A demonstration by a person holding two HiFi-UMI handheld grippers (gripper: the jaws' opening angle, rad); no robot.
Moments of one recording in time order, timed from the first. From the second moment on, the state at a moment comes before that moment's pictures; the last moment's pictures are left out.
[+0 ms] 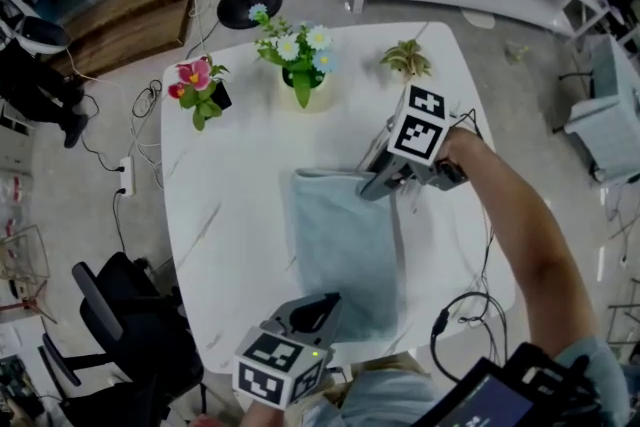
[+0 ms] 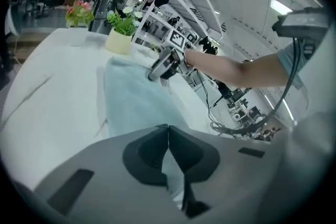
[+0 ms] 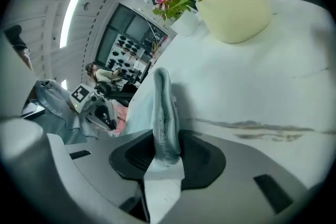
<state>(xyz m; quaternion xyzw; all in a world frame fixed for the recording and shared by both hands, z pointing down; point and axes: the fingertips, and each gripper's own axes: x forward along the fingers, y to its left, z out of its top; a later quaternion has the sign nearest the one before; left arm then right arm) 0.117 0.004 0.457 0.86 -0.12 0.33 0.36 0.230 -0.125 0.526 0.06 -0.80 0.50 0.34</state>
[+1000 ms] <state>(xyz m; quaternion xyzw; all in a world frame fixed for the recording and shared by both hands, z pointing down) 0.139 -0.060 0.507 0.82 -0.06 0.35 0.45 0.186 -0.112 0.410 0.17 -0.91 0.20 0.33</state>
